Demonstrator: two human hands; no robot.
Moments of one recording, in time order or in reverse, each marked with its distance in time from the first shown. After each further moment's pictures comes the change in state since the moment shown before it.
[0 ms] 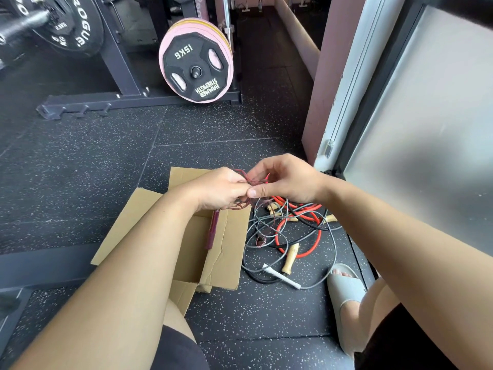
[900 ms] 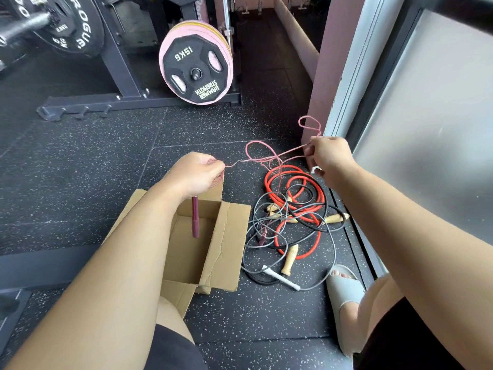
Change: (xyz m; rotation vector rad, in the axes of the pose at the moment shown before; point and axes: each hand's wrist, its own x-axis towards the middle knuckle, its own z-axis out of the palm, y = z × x) left_hand 0.003 -0.025 -0.032 0.026 0.409 -0.100; right_hand 0.010 0.012 -0.051 0.242 0.818 0.560
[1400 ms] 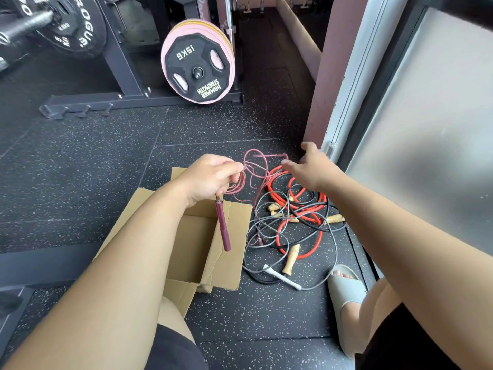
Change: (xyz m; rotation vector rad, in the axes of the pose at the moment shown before) left_hand -0.015 0.018 0.010 -0.305 -0.242 0.126; right_hand -0.009 0.023 0.014 -0.688 -0.185 -0.268
